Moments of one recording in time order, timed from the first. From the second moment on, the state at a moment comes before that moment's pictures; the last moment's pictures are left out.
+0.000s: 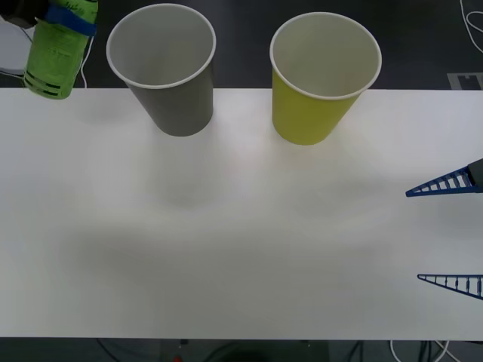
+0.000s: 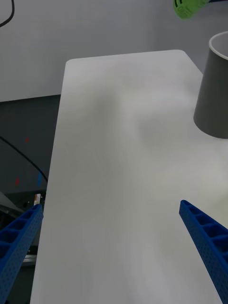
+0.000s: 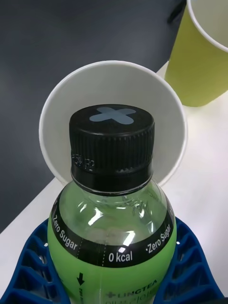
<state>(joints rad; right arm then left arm) 0.31 -1.09 -0.37 -2.02 0.98 -1.32 -0.01 -1.02 1.08 -0.21 -1.53 -1.77 -1.45 1.16</state>
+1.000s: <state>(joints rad) 0.31 -1.09 -0.37 -2.02 0.98 -1.32 -0.01 -1.37 0.89 -0.44 -1.23 -1.84 -1.38 1.18</state>
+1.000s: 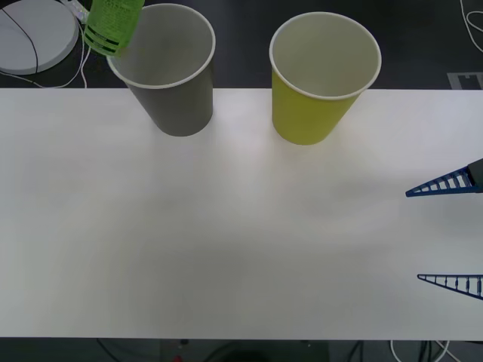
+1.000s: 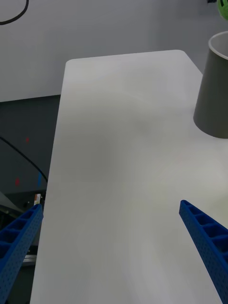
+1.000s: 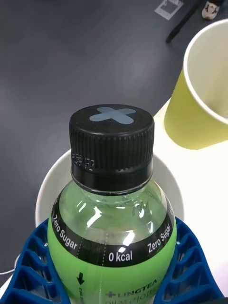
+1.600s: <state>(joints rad) 0.31 -1.09 -0.37 -2.02 0.98 -1.32 -0.01 -1.44 0.75 -0.44 -1.06 -1.93 -1.35 1.13</state>
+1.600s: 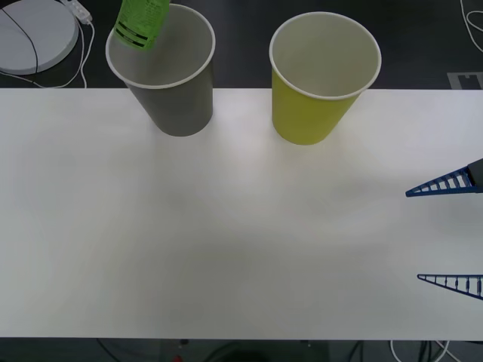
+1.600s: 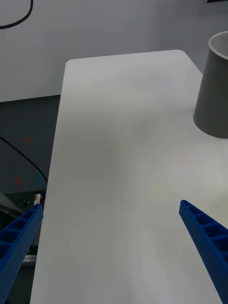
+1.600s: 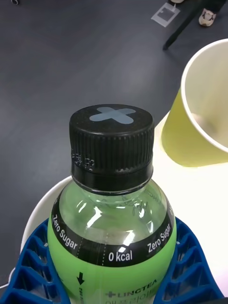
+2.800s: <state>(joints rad) 0.31 -1.09 -0.37 -2.02 0.98 -1.32 -0.01 -1.44 0.74 -0.47 -1.06 -1.94 -1.35 1.13</state>
